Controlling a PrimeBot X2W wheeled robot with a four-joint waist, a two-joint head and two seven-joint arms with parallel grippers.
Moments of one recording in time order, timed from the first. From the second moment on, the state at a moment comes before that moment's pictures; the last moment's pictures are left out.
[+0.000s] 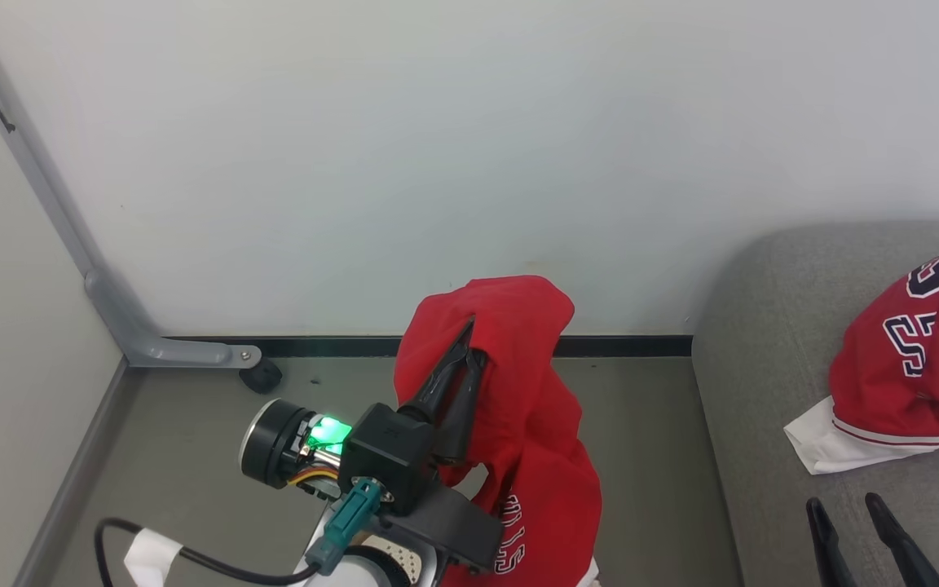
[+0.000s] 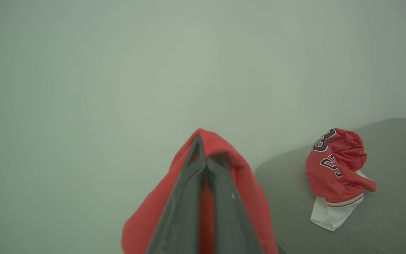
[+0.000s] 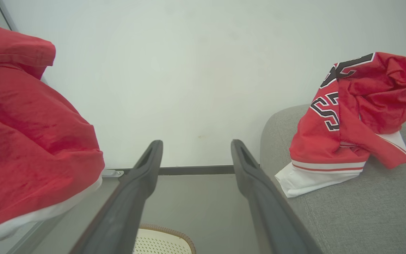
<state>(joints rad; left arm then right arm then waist) -0.34 0.05 -0.53 -0.06 -0.19 0.12 0.04 0.15 -0.41 0.27 -0.07 0.58 -0.06 -0.25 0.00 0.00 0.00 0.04</state>
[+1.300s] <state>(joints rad) -0.36 0.05 -0.64 -0.10 -0.19 0.12 0.06 0.00 -0.41 0.35 -0.06 0.51 0.10 -0.25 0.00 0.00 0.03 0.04</state>
